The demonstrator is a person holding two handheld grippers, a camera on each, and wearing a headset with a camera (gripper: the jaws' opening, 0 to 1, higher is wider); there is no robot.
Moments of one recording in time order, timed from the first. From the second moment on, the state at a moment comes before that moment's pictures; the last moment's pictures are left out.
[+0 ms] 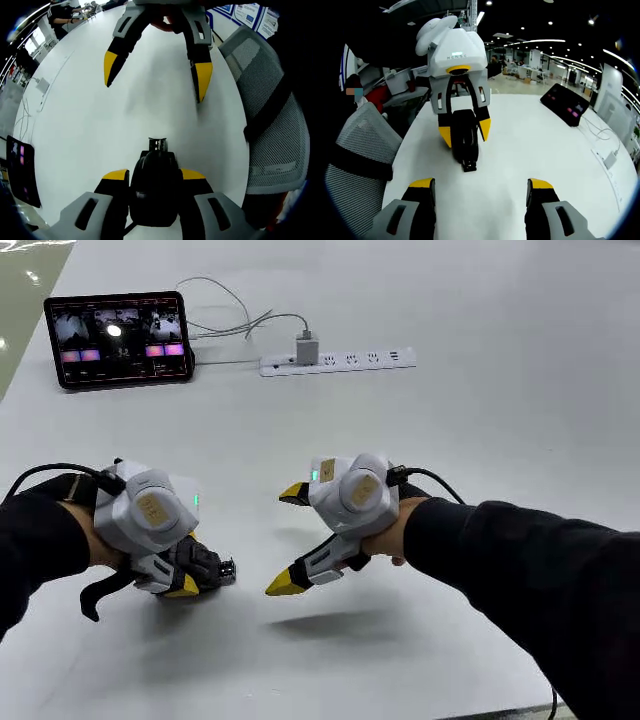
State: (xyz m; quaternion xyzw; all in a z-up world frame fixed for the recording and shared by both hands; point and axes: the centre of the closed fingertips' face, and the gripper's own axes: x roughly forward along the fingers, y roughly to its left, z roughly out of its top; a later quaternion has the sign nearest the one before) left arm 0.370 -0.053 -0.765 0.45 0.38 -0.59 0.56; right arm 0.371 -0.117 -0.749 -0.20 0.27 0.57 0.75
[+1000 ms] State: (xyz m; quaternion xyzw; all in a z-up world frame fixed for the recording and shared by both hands) left arm 0.371 -0.052 -0.766 0.42 0.39 -0.59 0.57; right arm 0.369 -0.066 -0.783 -0.24 0.28 0.60 0.71
